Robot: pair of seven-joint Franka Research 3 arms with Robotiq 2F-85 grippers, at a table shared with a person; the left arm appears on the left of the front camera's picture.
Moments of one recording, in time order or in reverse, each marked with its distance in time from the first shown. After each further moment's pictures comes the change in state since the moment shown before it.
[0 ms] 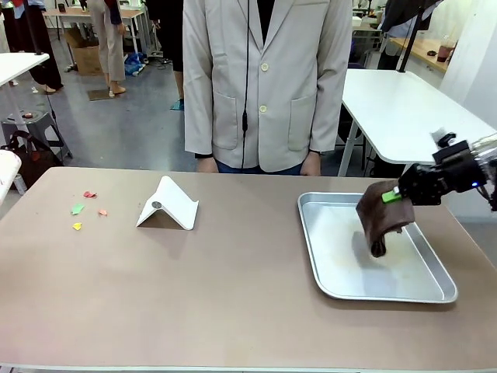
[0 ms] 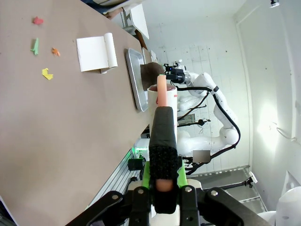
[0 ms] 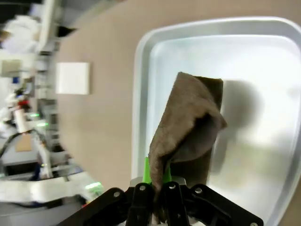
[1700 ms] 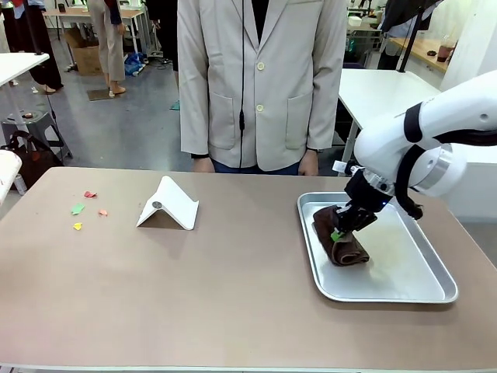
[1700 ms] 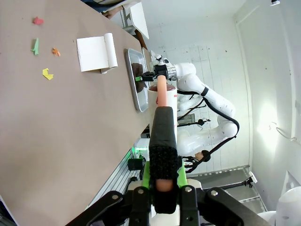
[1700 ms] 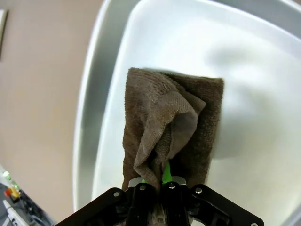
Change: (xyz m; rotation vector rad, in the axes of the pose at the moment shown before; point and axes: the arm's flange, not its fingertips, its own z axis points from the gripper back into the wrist) left arm 0.000 0.000 -0.001 -0.001 0.001 0.000; right arm 0.015 0.024 -0.163 -0.497 0.278 0.237
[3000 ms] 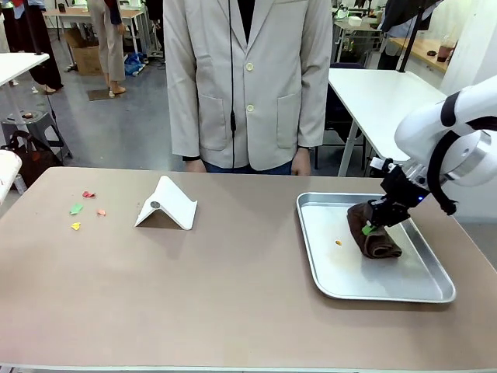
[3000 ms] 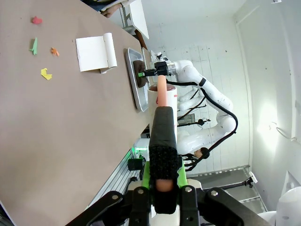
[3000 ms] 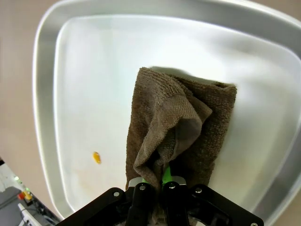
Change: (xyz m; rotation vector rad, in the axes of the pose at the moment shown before) left arm 0.000 0.000 0.000 0.000 0.000 0.000; right arm 0.006 -0.076 0.018 0.080 0.001 -0.093
